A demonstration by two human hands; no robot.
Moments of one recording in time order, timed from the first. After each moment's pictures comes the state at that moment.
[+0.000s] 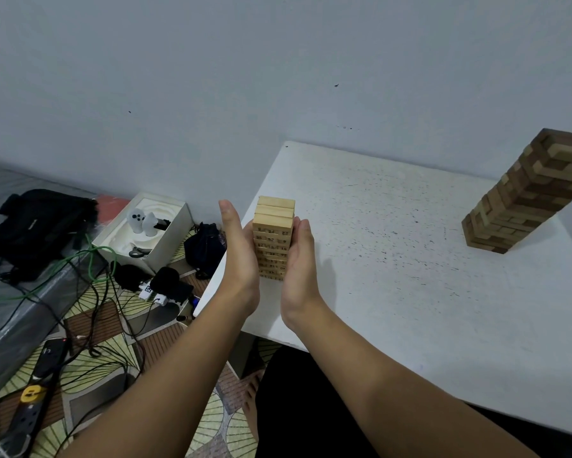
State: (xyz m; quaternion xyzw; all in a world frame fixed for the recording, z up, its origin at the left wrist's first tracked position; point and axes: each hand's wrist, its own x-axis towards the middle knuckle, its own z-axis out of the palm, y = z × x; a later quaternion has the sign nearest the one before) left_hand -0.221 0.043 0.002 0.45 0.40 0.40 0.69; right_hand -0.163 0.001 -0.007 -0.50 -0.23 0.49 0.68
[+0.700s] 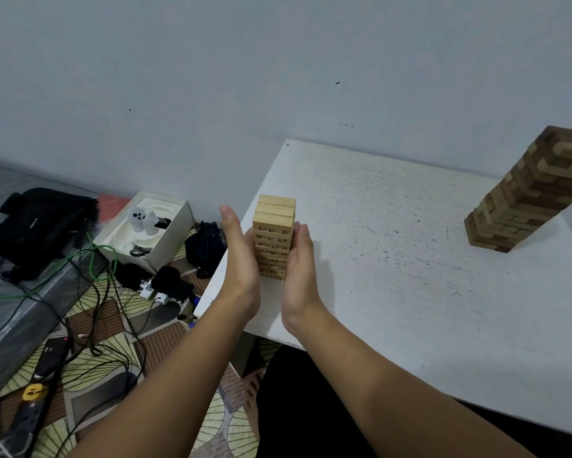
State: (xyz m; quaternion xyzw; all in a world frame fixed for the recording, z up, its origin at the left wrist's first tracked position) left_hand -0.222 0.039 -0.004 0.43 0.41 0.39 0.71; right_hand -0.162 -0.001 -0.018 -0.51 -0.23 0.49 0.67
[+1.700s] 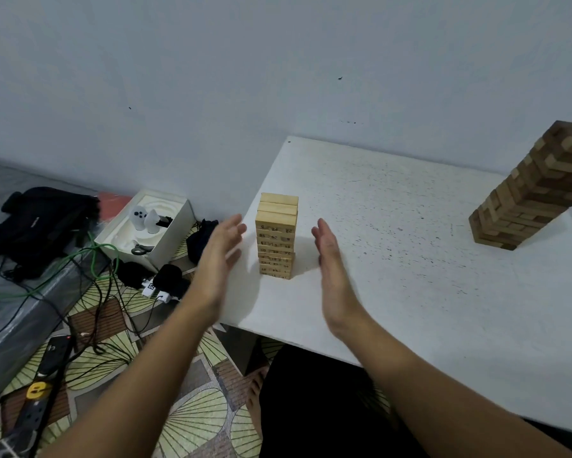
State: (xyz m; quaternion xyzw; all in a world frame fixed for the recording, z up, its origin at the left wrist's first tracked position) left_hand -0.274 0.072 -0.042 0.55 0.43 0.36 0.62; right_hand -0.116 -0.027 -0.039 -0.60 -0.35 0.42 0.59
